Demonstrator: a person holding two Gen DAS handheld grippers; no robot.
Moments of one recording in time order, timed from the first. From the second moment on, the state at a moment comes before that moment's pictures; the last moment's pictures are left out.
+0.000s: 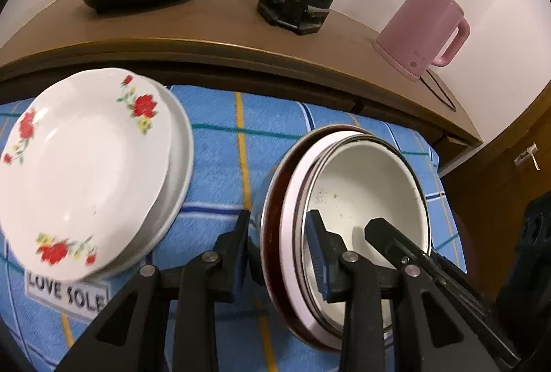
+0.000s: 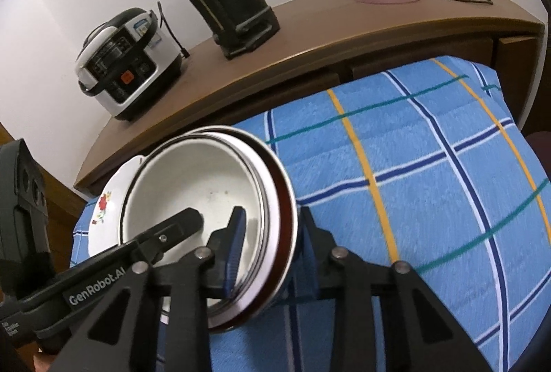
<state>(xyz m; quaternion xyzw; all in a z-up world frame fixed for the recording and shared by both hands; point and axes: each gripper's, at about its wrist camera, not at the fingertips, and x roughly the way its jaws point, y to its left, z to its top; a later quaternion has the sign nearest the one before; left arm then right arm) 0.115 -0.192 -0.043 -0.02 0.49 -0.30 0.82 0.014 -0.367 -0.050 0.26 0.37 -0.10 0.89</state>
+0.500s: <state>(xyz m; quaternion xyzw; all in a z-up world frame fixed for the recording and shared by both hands) 0.068 -0.157 -0.037 -0.01 0.48 -0.29 0.83 -0.026 -0.328 -0.041 0.25 0.38 -0.09 0.88</state>
